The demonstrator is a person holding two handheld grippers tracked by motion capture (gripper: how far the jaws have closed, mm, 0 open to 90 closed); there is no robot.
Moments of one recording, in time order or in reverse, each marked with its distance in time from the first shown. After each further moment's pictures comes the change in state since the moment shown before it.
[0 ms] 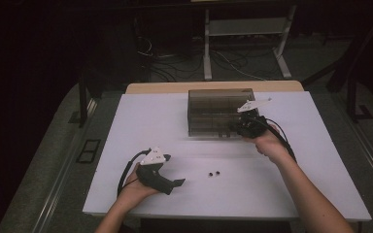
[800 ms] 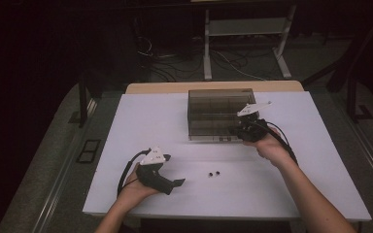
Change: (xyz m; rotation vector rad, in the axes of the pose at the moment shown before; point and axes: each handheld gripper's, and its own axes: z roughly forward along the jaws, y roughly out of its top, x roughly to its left) left arm 0.000 0.000 0.000 -0.003 -0.001 -0.001; right arm 0.008 -0.006 -0.005 0.021 0.007 -0.013
